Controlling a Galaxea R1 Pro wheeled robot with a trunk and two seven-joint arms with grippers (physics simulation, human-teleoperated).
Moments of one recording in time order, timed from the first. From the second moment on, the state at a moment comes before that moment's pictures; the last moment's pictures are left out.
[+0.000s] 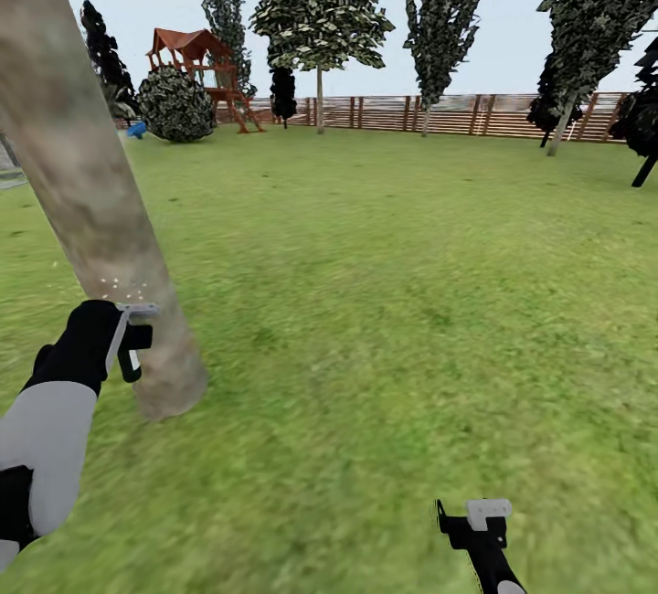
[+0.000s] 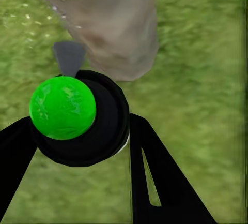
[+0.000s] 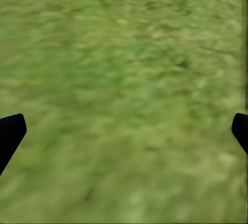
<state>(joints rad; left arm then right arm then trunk) -1.03 0.23 0.23 -0.77 -0.26 0.96 -0.07 -0.50 -0.06 0.09 -0.08 0.01 -0.57 -0.13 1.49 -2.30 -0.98</state>
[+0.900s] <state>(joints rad) -1.02 0.23 0.23 -0.77 -0.26 0.96 -0.07 -0.50 -0.06 0.09 -0.08 0.01 -0.57 -0.13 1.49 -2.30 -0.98</state>
